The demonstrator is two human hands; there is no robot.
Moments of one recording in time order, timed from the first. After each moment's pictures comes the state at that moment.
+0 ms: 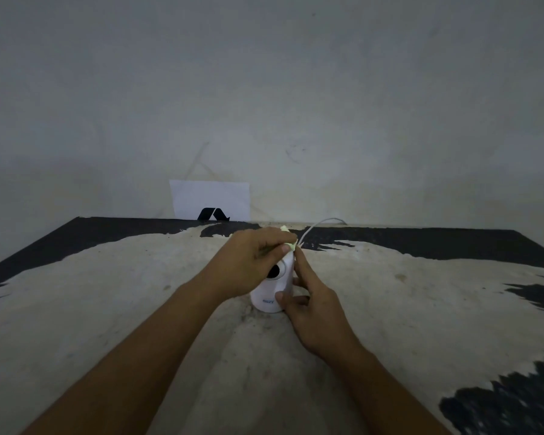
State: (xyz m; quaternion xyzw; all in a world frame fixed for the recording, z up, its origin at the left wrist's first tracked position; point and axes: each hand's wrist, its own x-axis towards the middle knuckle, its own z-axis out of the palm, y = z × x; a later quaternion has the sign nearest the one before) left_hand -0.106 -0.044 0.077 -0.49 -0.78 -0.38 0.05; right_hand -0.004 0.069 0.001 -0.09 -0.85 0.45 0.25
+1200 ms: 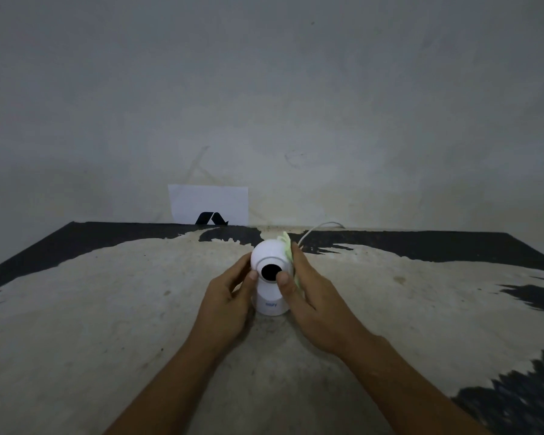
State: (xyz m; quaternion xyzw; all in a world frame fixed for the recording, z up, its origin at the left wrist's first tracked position) left_hand -0.088 -0.068 0.013 -0.35 -0.72 -0.60 0.01; right_hand 0.009 0.058 0.034 -0.03 -0.88 0.42 0.23
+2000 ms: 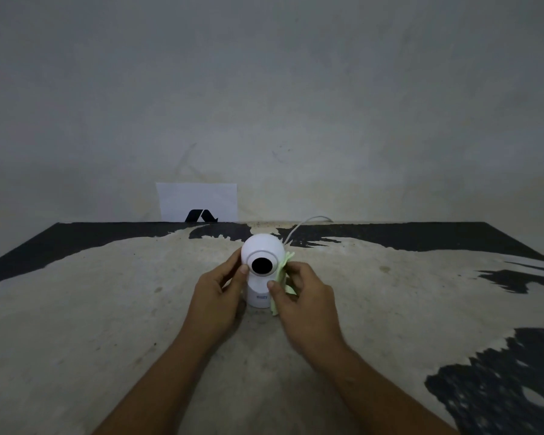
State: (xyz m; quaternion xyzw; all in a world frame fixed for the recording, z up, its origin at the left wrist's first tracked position) left_hand -0.093 -0.069 0.006 -0.34 -0.74 -0.58 0.02; right_hand 0.011 0.037 0.012 -0.19 -0.81 0.42 0.36
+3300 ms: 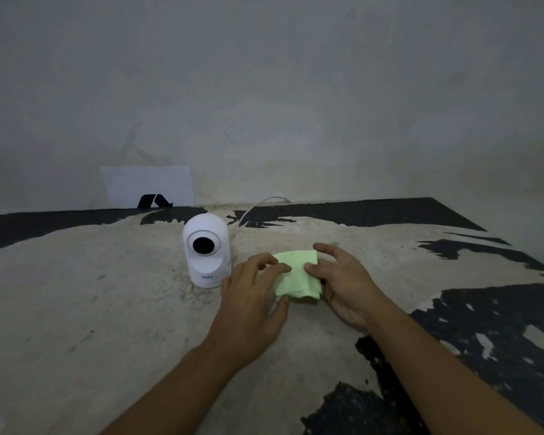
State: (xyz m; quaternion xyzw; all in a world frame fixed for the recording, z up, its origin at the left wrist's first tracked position) left_hand 0.004 -0.006 -0.012 -0.51 -0.77 -0.35 0.16; right_hand 0.085 0.155 0.014 -0.23 -0.52 0.79 0.23
